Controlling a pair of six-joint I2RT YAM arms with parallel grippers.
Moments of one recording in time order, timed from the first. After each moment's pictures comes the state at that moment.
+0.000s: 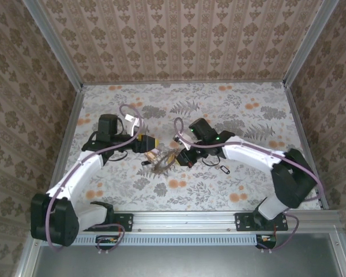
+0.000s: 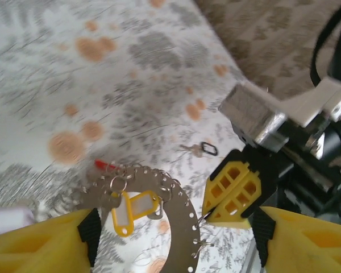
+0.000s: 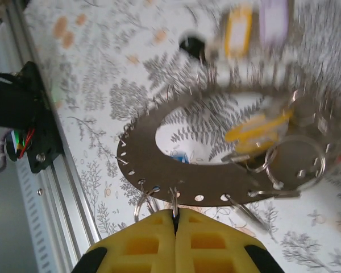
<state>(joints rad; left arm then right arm) -0.29 1.14 0.77 -0.30 0.90 -0.17 0.69 1.53 1.04 -0.44 -0.56 0.03</state>
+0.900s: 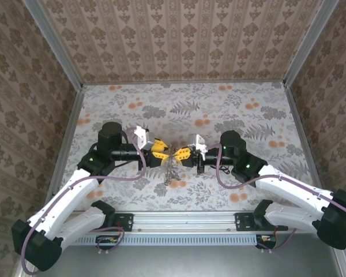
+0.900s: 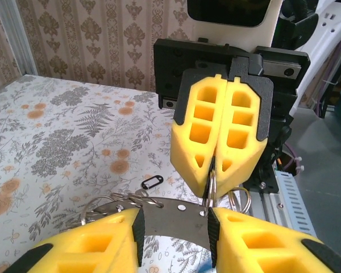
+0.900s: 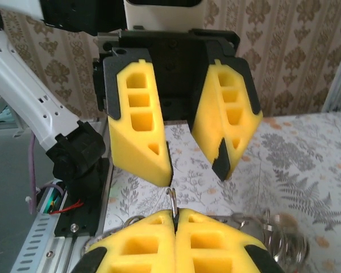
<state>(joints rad) -0.57 0.89 0.77 -0.23 0.95 0.22 0.77 1.05 0.69 0.22 -0.62 -0.11</state>
